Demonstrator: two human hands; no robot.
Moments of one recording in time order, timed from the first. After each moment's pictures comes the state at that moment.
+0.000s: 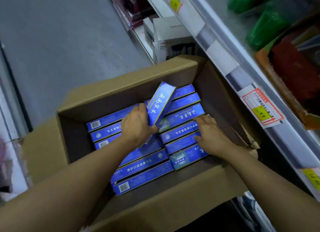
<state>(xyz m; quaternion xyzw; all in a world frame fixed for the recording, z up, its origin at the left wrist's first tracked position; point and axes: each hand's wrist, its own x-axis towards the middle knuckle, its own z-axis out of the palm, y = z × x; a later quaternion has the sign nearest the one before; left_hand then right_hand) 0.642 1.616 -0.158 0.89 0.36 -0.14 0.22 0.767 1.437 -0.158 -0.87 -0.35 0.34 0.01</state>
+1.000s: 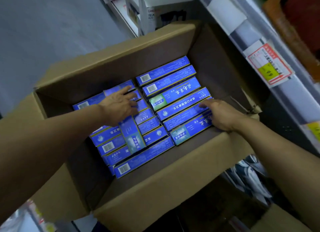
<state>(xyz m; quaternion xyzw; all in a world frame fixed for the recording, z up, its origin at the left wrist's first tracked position) 0.610 1.677 -0.199 0.91 -0.20 -0.32 -0.14 0.768 1.406 -0.172 -0.87 -0.34 0.36 -0.05</state>
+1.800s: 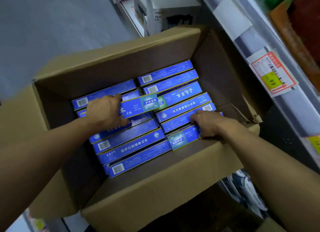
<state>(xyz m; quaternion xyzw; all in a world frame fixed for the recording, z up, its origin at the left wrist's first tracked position) 0.580 1.664 -0.203 0.93 0.26 -0.23 0.10 0.765 1.424 -0.200 -0.77 -0.44 0.41 -0.22</state>
